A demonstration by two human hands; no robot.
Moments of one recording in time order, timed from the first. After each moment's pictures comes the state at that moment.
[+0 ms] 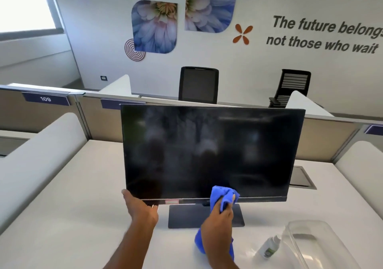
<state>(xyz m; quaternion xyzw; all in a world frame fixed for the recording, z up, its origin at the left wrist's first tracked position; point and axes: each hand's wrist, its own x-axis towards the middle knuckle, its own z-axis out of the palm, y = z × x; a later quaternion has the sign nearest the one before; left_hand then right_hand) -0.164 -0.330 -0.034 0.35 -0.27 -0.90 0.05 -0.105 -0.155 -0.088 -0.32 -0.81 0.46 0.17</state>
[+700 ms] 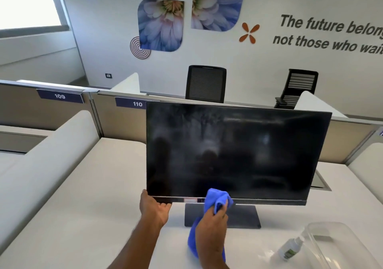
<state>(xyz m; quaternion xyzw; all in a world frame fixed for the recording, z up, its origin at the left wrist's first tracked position) -0.177 -0.367 -0.047 0.37 -0.27 -0.89 -0.05 -0.103 -0.233 -0.095 -0.29 -0.84 0.41 0.19</state>
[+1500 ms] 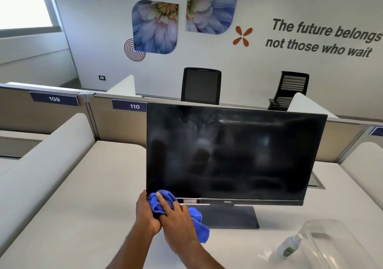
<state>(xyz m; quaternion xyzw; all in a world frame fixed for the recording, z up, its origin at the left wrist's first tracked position) -0.179 -0.390 -0.067 0.30 -0.35 -0.87 -0.17 -0.128 -0.295 -0.081 0.17 -0.98 0.06 0.04</state>
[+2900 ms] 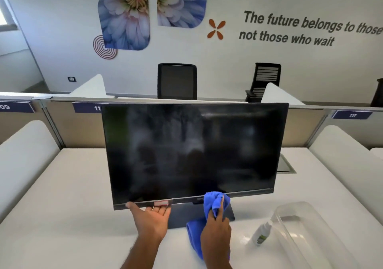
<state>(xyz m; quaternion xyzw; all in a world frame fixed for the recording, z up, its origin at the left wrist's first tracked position) -0.159 -0.301 -0.067 0.30 -0.18 -0.93 -0.14 -0.098 -0.151 -0.113 -0.27 -0.94 0.19 -0.01</state>
